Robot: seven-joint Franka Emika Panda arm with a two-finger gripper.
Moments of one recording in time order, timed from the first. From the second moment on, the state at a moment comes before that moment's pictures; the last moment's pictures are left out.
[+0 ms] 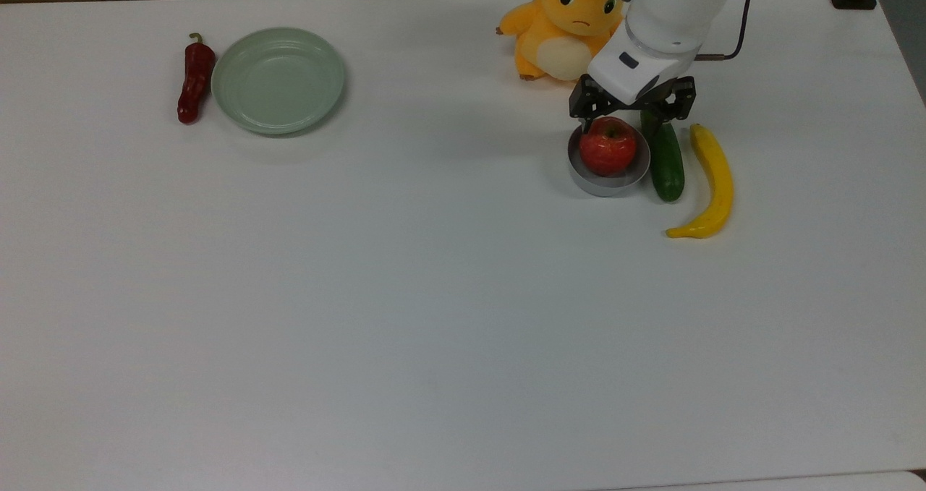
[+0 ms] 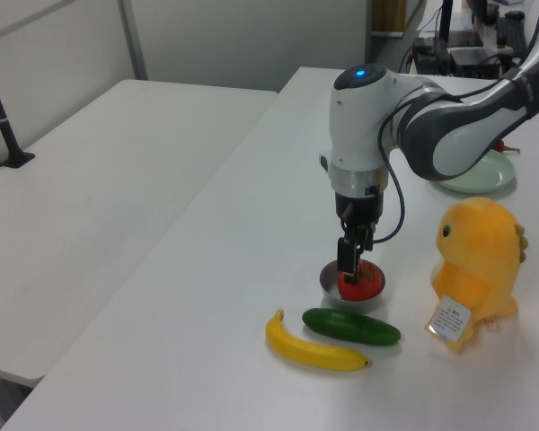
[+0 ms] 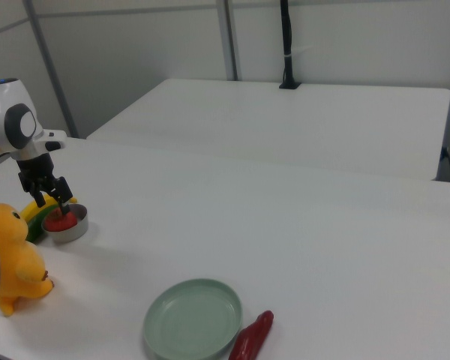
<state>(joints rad) 0.37 0.40 0.25 -1.68 -0.12 2.05 0.60</state>
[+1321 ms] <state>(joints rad) 0.36 0.46 0.25 -1.65 -0.17 2.10 0.63</state>
